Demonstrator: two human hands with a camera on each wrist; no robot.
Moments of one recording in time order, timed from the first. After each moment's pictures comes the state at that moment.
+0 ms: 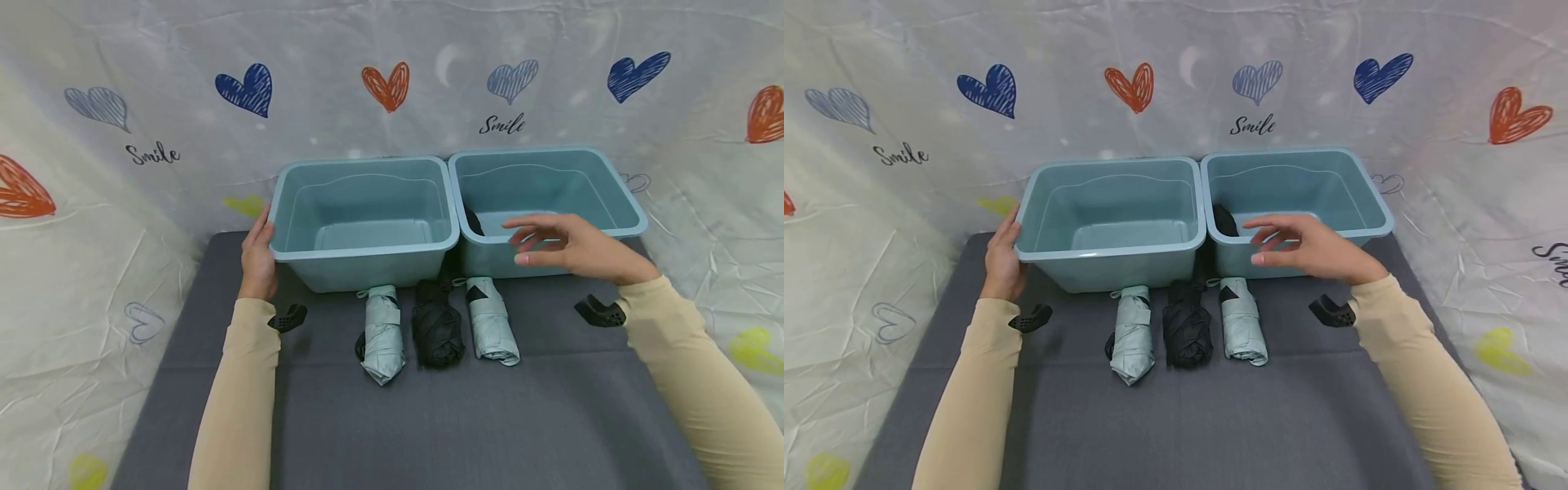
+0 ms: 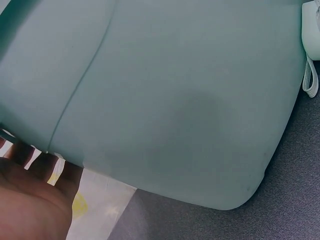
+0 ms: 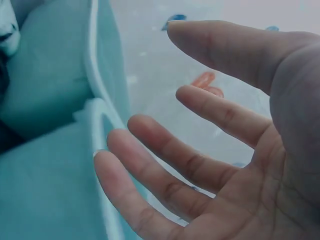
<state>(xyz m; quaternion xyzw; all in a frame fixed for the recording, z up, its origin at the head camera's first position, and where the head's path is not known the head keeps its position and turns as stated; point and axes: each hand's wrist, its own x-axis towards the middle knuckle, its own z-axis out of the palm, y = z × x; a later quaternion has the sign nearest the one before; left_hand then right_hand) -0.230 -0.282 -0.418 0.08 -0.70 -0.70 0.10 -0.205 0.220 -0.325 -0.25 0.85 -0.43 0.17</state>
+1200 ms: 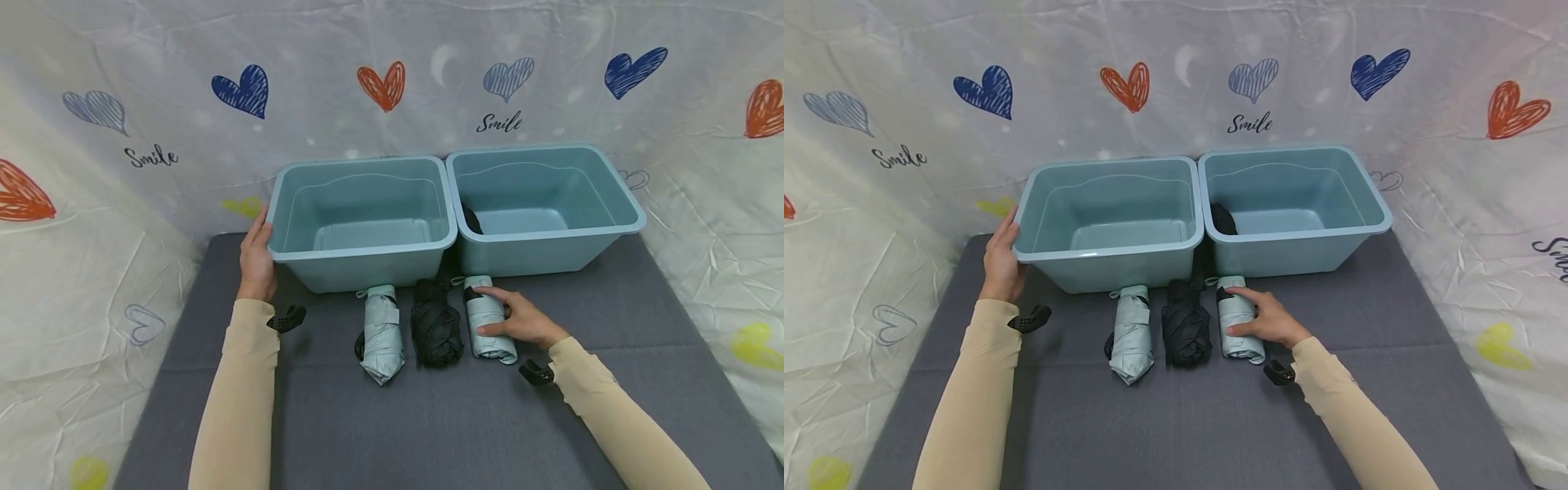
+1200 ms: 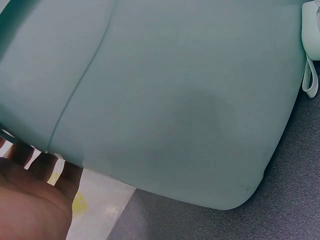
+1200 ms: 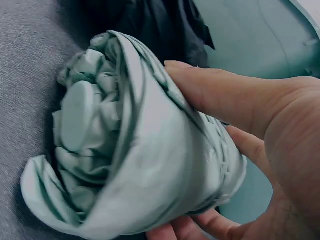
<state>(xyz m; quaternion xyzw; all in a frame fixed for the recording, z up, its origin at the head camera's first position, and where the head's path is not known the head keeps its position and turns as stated) -0.230 -0.280 -0.417 0.08 -0.70 -0.71 0.10 -0.180 0.187 -0.494 -0.16 0.82 -0.50 0.22</state>
